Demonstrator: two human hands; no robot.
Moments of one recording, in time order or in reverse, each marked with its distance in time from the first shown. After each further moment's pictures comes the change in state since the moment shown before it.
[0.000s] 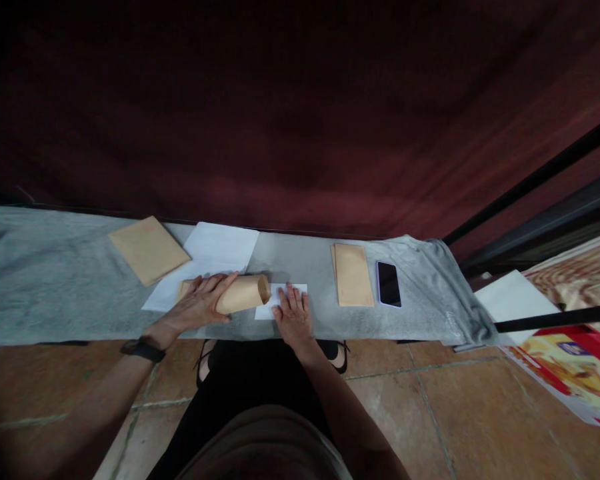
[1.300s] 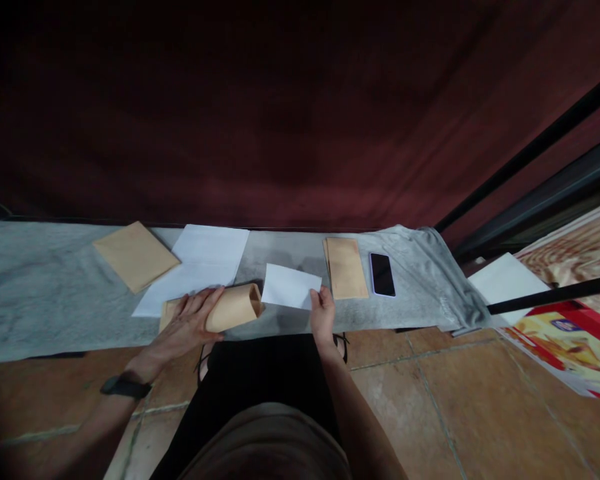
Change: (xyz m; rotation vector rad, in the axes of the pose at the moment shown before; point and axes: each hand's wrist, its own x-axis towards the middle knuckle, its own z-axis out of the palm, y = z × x) left_hand -0.036 0.015 0.022 -0.055 0.073 -0.032; right_hand -0.008 0.051 -0.041 0.809 0.422 0.533
